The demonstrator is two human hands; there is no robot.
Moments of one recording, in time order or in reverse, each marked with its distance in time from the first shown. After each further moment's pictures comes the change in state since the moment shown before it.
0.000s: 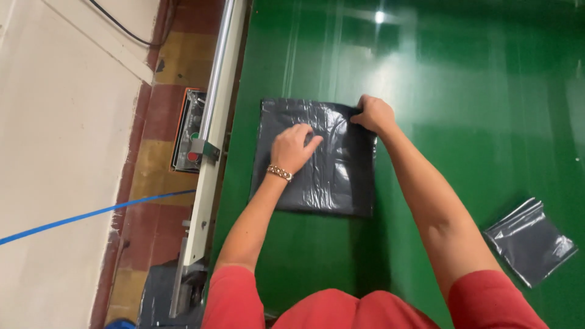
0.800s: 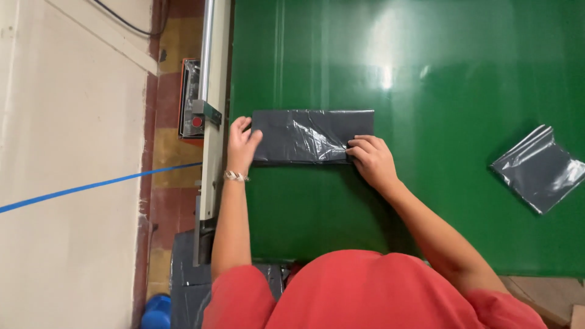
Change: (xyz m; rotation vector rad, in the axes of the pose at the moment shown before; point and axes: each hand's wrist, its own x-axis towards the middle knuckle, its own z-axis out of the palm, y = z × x) left_hand -0.143 -0.088 -0.066 -1.024 0.053 -0.614; right_hand -0.296 -0.034 0.049 0.146 0.657 -0.603
